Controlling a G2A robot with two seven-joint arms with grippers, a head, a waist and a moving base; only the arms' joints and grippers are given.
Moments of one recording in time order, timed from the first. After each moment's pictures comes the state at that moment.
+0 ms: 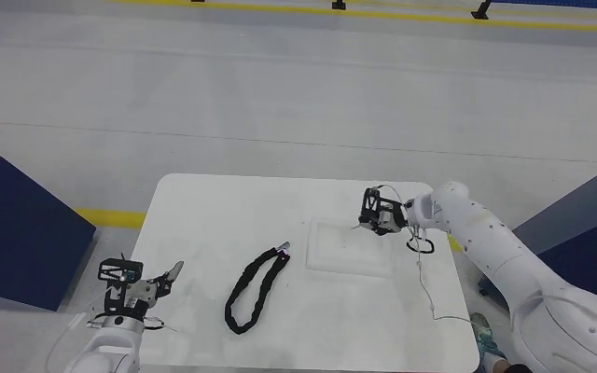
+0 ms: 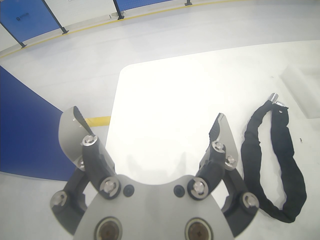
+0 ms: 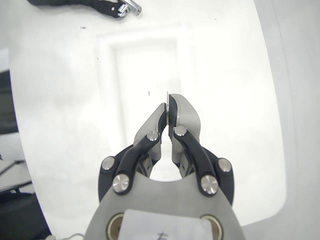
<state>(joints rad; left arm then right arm) 1.73 -1.15 -1.60 -1.80 1.33 0.00 0.00 -0.31 -1.05 0.24 -0.58 -0.92 -1.01 0.00</state>
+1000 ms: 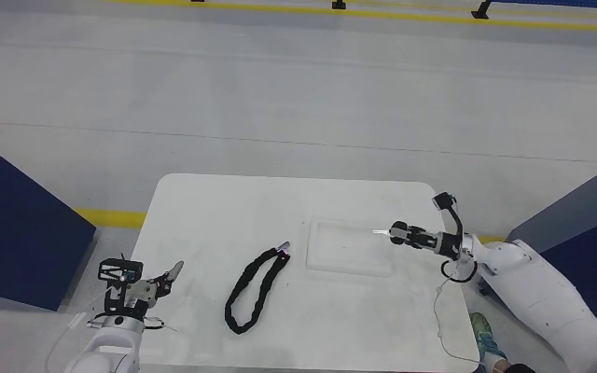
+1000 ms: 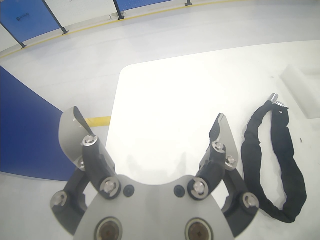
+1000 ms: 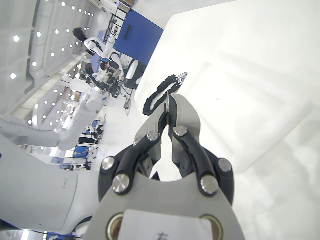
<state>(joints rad) 1.73 -1.15 -1.60 -1.80 1.33 0.00 0.00 -0.68 -0.75 0.55 -0.86 0.65 -0.91 0.86</state>
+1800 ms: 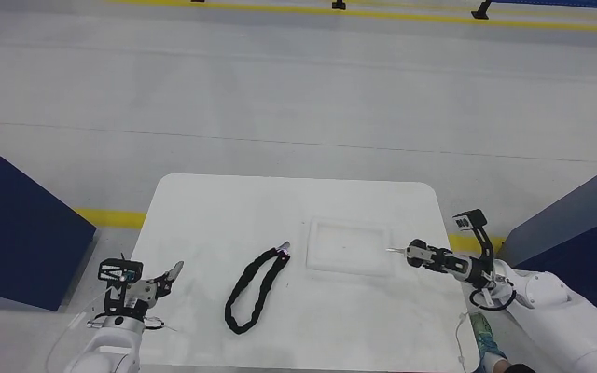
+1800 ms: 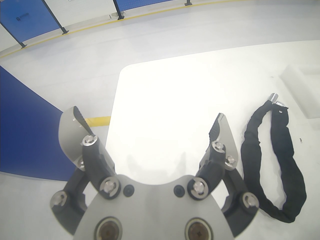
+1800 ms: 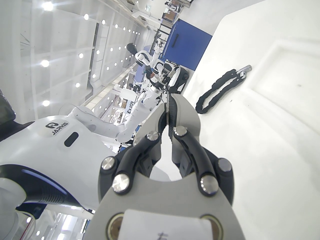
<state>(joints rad) 1.73 -1.15 -1.60 -1.80 1.33 0.00 0.00 -1.11 -0.54 0.94 -1.32 0.89 -0.83 0.99</state>
